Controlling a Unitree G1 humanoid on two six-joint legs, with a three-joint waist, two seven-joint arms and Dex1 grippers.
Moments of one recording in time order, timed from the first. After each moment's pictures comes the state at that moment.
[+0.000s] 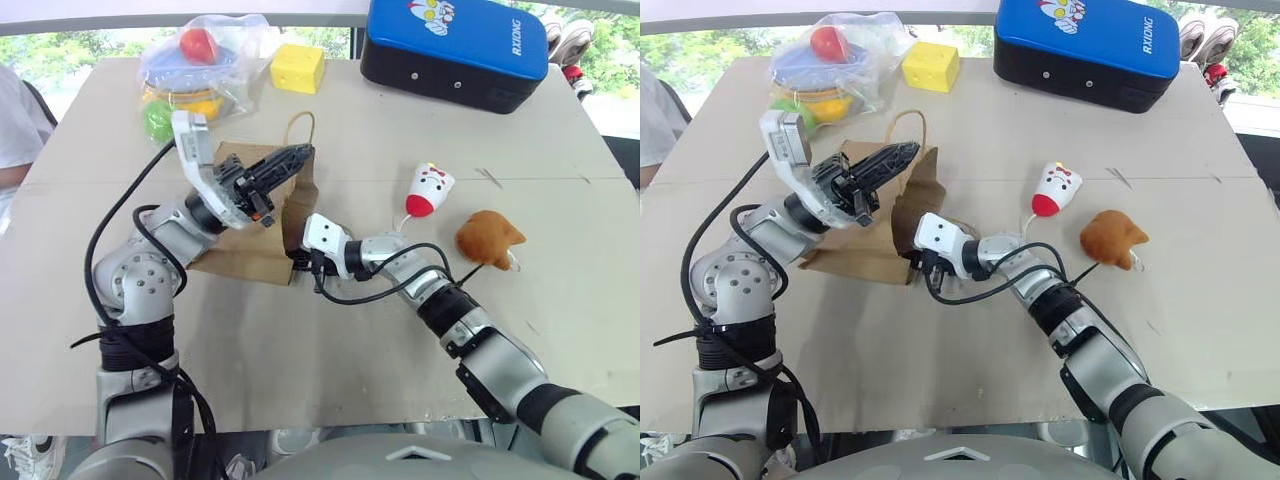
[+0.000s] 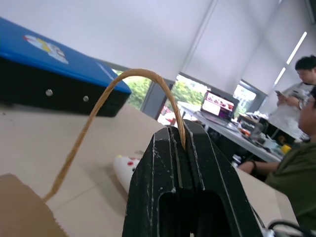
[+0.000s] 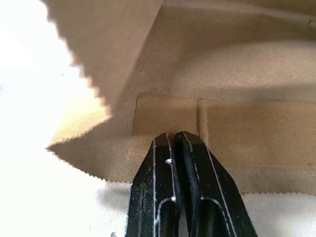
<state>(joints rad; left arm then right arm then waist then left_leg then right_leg) -0.42 0.50 0.27 -0.25 -1.01 0.69 -0.69 -0.75 0.06 0.51 0.70 0.04 -0.04 0.88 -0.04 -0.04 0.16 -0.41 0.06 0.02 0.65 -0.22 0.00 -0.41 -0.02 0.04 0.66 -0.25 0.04</state>
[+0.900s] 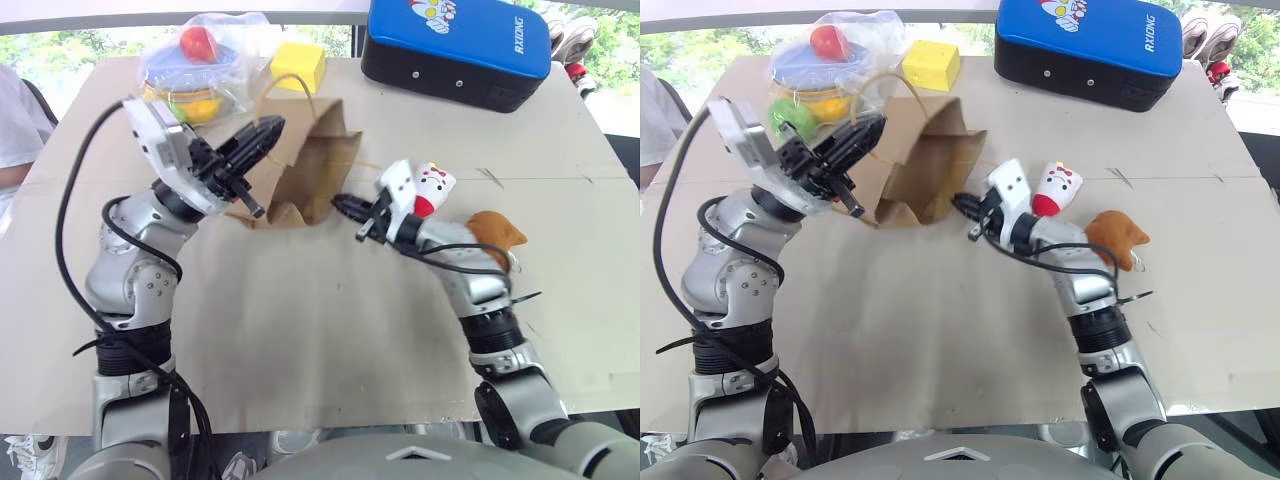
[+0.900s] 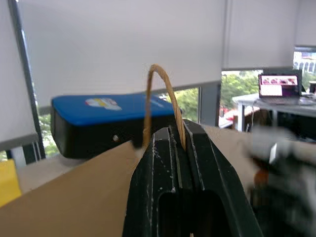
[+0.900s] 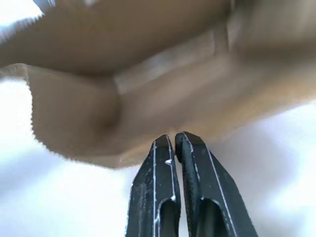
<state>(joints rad) -0.40 0.54 0.22 -0.16 -0.66 0.24 -0.86 -0.51 -0.06 0.10 -0.13 0.29 0.55 0.62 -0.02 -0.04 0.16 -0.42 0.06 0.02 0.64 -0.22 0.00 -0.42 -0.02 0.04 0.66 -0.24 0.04</state>
